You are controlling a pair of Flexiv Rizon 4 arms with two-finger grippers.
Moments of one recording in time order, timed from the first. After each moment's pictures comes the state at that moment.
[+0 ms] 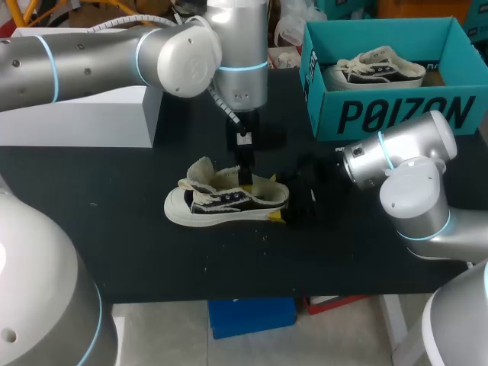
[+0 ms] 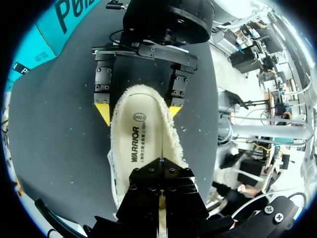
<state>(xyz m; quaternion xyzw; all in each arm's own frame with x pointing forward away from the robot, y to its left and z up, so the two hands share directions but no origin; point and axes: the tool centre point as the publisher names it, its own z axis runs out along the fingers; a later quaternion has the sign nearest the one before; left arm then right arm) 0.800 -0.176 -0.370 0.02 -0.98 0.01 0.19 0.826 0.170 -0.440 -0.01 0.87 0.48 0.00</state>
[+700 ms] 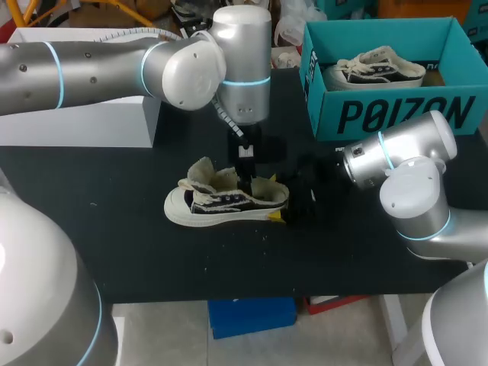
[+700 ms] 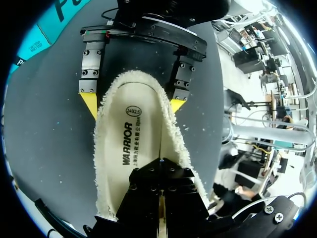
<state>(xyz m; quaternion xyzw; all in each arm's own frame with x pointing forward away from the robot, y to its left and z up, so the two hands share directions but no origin) 0.789 -0.174 -0.392 0.04 -0.98 0.00 0.19 0.826 0.170 -0.440 -0.01 0.87 0.48 0.00</state>
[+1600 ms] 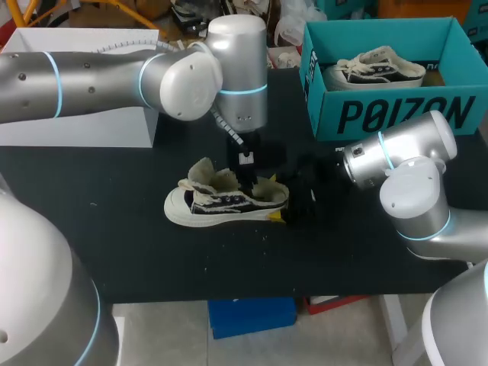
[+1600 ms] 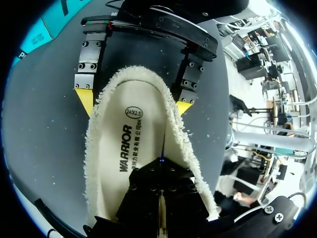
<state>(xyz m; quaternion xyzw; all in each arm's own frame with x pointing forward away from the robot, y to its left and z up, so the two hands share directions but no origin) 0.784 -0.178 -0.406 0.06 -0.98 0.01 0.19 0.826 0.170 -0.440 -0.01 0.87 0.48 0.00</state>
